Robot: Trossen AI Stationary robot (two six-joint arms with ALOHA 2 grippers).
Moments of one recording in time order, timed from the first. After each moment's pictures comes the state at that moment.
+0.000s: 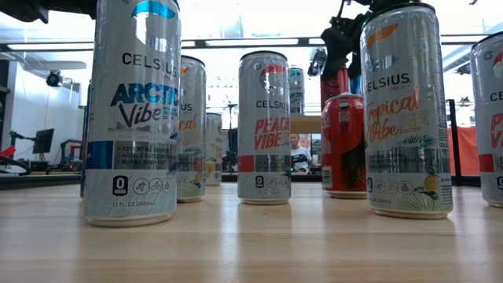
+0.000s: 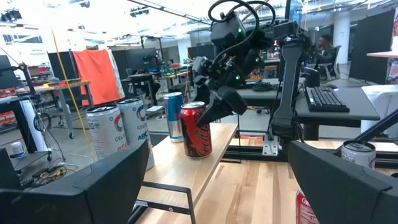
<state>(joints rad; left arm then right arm) 0.02 0.74 0.51 0.35 -0.31 0.14 -0.44 1.20 1.10 -0.60 0.37 0.23</state>
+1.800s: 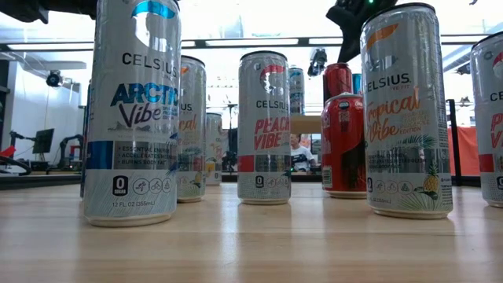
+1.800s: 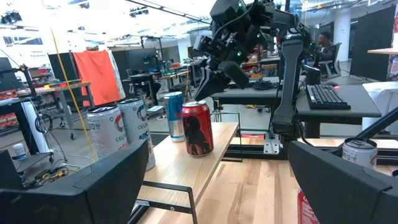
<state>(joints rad) 0.02 0.74 0.51 0.35 -0.31 0.15 -0.44 1.21 1.31 -0.85 0.37 0.29</state>
